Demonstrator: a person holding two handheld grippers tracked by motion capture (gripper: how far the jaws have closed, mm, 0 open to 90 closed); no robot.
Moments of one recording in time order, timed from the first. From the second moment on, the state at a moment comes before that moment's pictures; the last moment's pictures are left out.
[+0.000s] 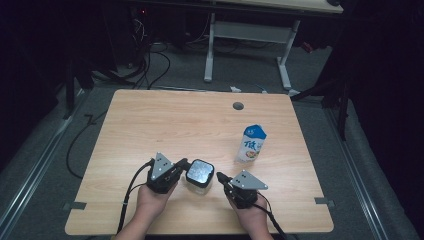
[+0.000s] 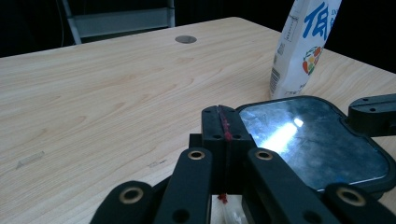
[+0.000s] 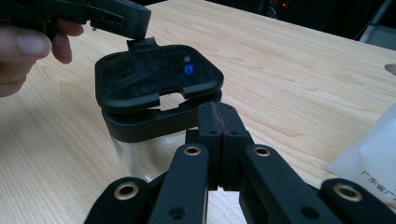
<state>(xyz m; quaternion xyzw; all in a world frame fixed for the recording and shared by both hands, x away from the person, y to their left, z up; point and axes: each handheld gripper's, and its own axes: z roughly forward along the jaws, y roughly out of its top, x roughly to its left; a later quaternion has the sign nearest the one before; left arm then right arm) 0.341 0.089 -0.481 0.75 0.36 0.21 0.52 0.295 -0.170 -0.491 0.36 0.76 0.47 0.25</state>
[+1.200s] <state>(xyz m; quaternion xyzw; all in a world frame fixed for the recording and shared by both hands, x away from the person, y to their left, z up) 0.342 0.093 -0.483 0.75 0.36 0.21 0.51 0.307 -0.148 -0.477 0.35 0.76 0.49 0.25</state>
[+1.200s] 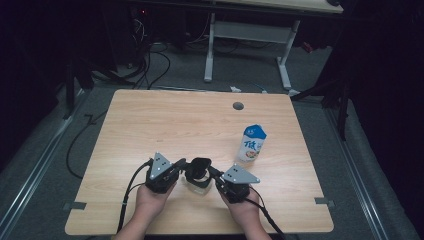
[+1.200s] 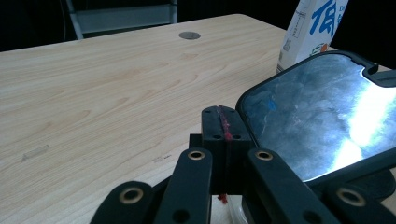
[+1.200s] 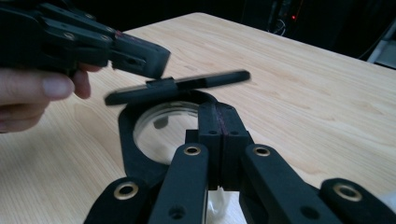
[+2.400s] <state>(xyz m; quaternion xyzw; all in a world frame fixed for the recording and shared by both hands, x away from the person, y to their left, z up) 0.287 0.079 -0.483 0.76 0.33 0.16 0.53 0.310 -0.131 -0.457 0.33 0.76 0.50 0.25</state>
